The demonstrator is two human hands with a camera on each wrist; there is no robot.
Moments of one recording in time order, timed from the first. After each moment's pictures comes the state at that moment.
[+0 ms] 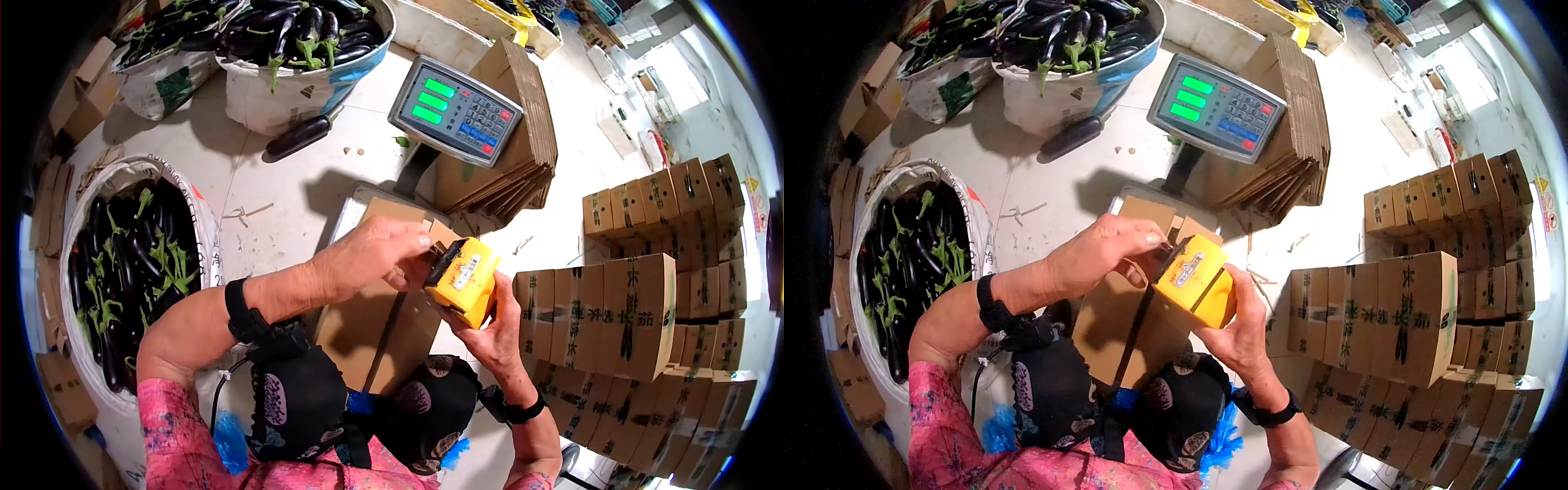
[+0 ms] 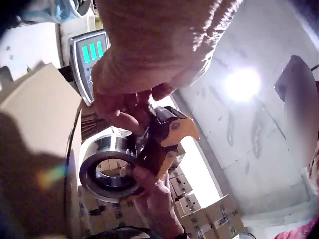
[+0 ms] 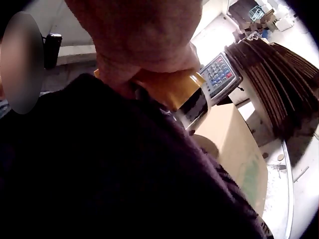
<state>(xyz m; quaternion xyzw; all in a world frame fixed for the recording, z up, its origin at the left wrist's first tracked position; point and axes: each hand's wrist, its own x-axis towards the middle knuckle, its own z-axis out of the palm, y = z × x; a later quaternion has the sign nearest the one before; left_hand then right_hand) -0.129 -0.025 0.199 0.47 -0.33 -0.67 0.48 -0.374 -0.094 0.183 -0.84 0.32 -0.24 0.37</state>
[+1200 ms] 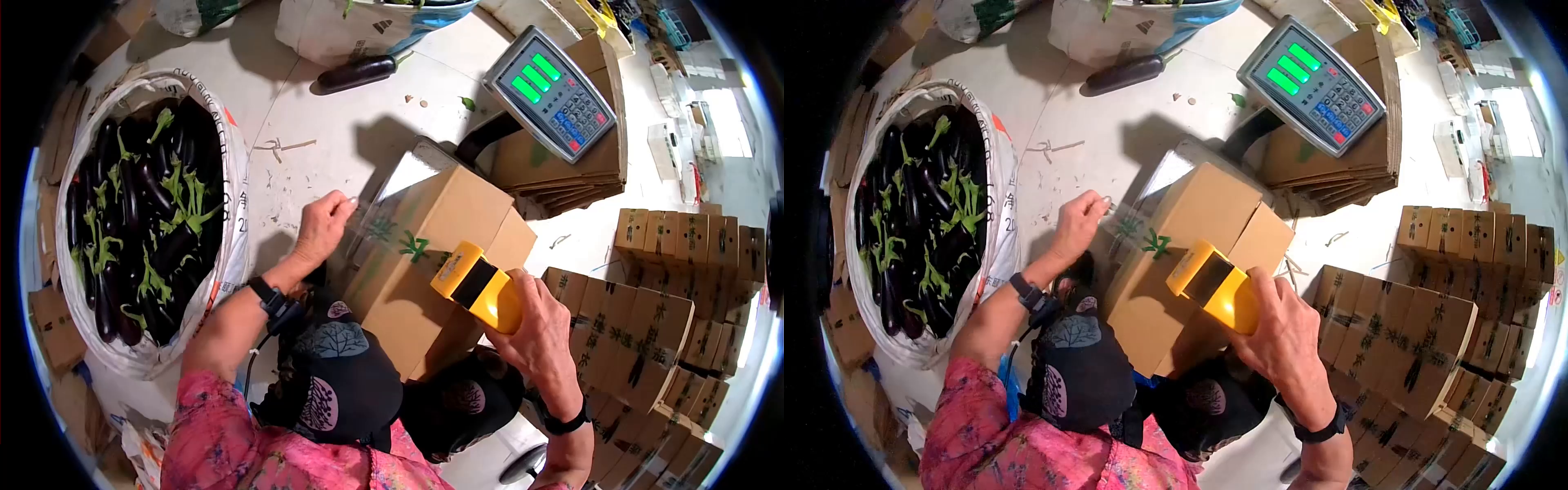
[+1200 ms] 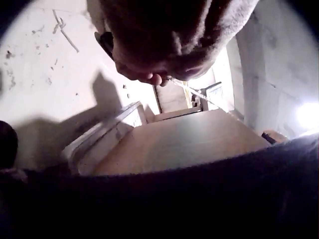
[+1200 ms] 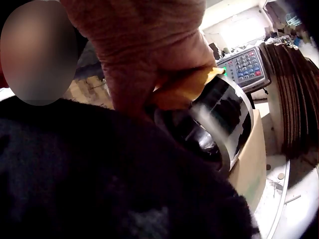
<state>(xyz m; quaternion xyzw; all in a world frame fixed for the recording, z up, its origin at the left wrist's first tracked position) -0.074 0.068 -0.023 0.77 -0.28 -0.24 0.52 -0.323 -0.085 0.207 -0.95 0.27 0.08 0.12</state>
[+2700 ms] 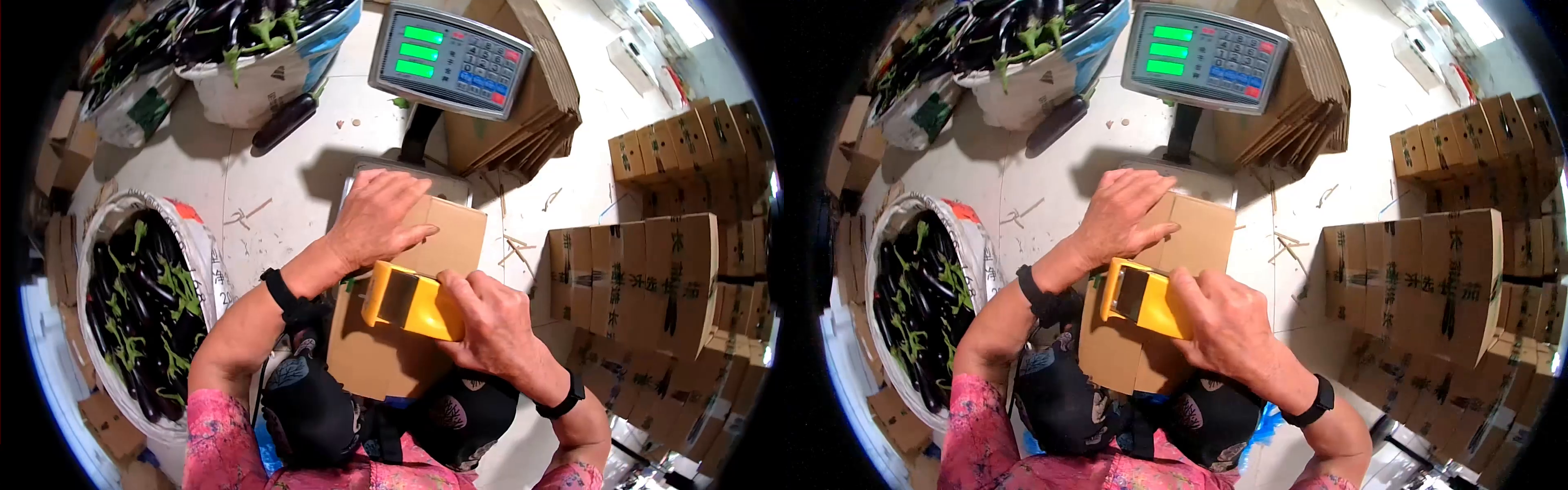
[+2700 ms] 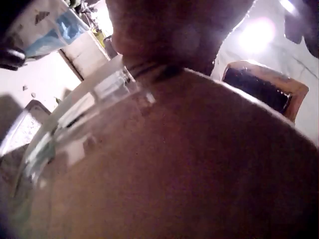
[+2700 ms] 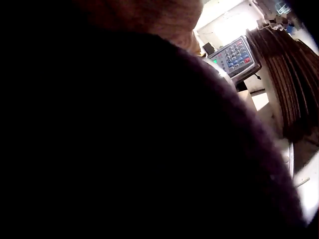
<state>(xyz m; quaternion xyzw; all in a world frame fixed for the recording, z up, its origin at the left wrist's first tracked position) -0.120 -0.086 0.072 0.60 -0.73 -0.02 0.34 -0.348 -0.097 0.186 -0.95 0.23 -0.04 0.19</state>
